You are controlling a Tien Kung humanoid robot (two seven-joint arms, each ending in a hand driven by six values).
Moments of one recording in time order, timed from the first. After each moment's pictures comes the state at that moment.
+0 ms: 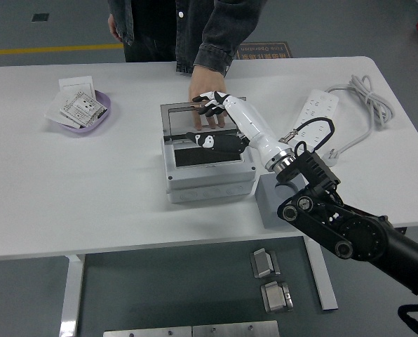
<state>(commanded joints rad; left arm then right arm) 0.06 0.03 -1.71 -0.18 1.57 0.02 0.42 0.62 -0.20 0.69 1.20 -1.61 -0.39 0.10</state>
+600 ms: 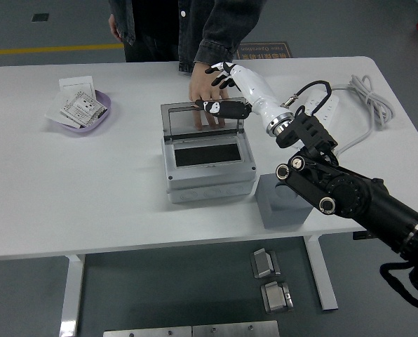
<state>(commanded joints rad) 0.06 0.04 -1.71 -0.18 1.58 0.02 0.43 0.81 -0.12 0.66 0.85 -1.59 -0.36 0.08</state>
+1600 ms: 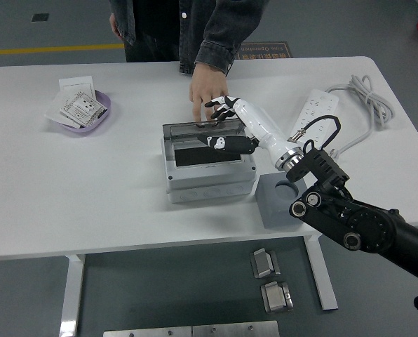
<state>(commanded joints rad) 0.06 0.04 -1.70 -0.18 1.55 0.02 0.41 0.64 -0.27 0.57 1.15 -1.50 -0.41 0.13</state>
